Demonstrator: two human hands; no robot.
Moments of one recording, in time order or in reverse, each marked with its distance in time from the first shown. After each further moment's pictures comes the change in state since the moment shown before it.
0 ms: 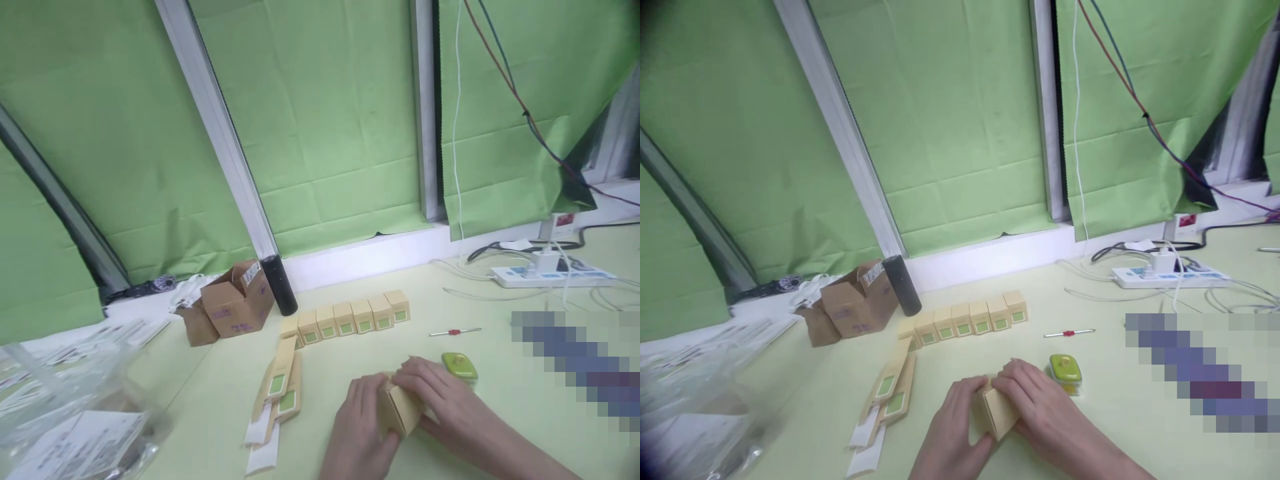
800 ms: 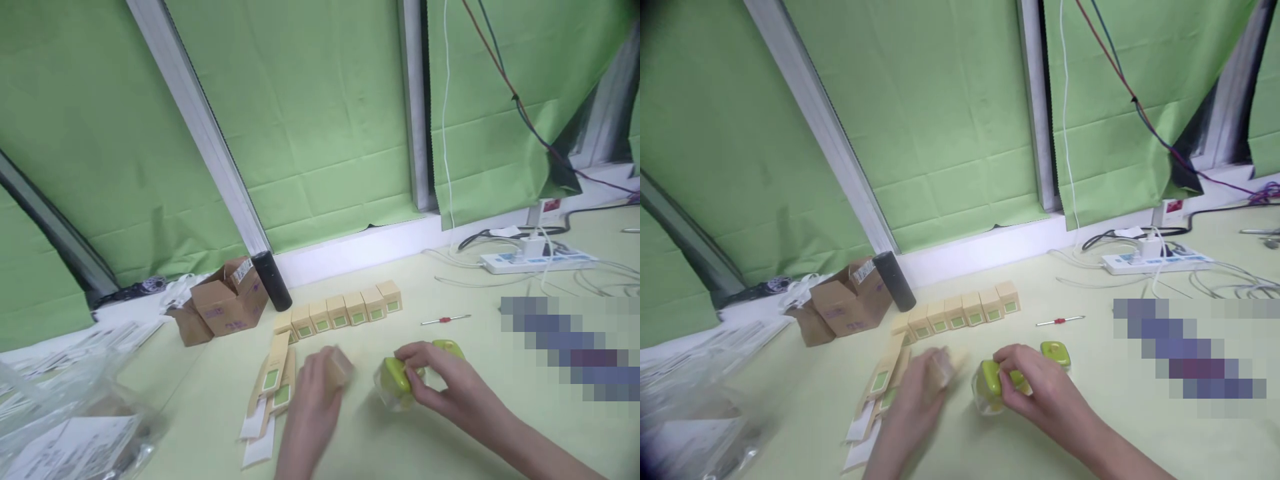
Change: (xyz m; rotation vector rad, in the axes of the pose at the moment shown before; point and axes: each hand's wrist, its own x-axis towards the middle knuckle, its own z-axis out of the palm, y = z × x) left_hand 0.009 -0.032 -0.041 0.355 0.202 0.007; right_hand 0.007 -0.008 -0.018 0.233 0.124 0.220
